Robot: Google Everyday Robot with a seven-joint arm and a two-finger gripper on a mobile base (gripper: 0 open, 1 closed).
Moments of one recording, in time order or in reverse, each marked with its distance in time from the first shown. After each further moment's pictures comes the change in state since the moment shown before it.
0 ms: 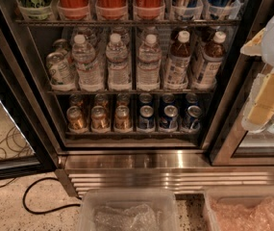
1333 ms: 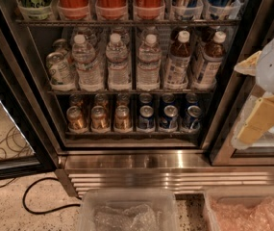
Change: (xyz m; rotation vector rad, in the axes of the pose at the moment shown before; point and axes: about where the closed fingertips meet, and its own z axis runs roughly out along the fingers) arm 0.000 0.024 0.027 -0.008 -0.092 0.033
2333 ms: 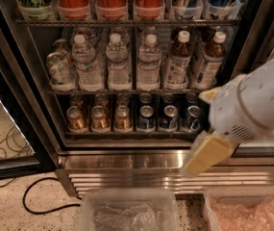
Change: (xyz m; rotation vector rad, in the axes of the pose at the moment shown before) arm -0.052 0.054 0.054 0.019 -0.136 0.065
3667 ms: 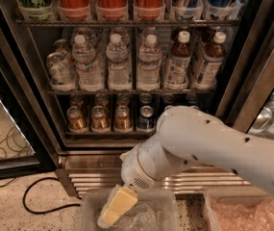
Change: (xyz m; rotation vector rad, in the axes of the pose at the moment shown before) arm -0.071 0.136 0.193 -0.389 -0.161 0.057
